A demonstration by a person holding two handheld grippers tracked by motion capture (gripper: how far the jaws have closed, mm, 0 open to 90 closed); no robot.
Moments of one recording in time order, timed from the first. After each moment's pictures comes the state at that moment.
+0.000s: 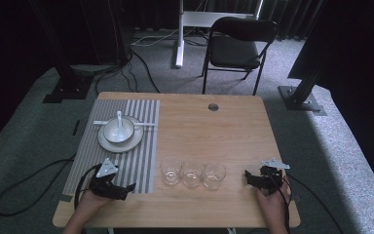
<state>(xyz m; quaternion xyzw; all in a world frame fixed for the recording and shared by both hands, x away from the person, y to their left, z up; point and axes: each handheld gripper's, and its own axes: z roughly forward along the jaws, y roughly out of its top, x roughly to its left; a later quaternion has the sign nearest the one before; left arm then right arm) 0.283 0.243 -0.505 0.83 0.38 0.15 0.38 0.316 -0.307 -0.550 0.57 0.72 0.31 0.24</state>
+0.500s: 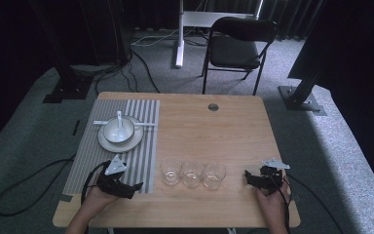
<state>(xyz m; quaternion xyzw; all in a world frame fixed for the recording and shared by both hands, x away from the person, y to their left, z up) 0.289 0.220 -0.496 0.85 0.35 0.15 0.38 0.316 -0.308 -0.550 0.57 0.72 0.31 0.24</state>
